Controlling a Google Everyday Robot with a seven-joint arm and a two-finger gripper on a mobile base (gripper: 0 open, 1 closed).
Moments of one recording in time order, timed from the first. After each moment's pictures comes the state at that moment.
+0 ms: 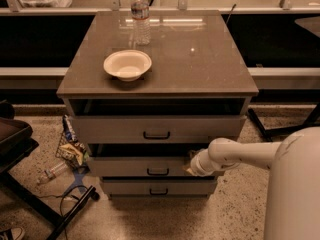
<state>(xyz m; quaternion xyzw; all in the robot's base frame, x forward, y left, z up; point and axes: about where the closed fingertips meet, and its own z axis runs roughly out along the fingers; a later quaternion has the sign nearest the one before) 0.583 -0.115 0.420 -0.55 0.79 0.10 0.25</state>
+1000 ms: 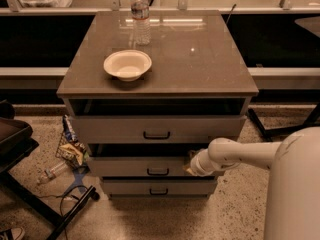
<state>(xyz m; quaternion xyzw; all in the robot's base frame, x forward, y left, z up) 0.583 -0.115 0.420 -0.55 0.79 0.10 0.25</state>
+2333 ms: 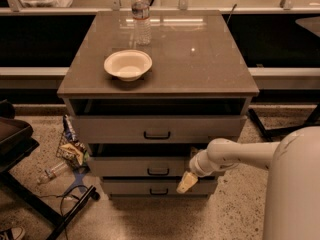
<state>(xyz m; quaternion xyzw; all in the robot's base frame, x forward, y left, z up) 0.583 -0.115 0.420 -0.55 0.79 0.10 0.25</state>
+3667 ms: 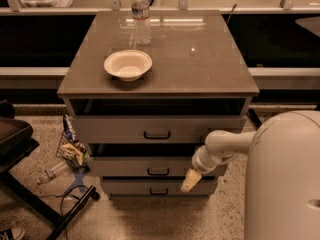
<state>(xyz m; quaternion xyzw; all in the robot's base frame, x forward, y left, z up) 0.575 -0.131 0.435 -0.55 0.81 0.08 0.19</state>
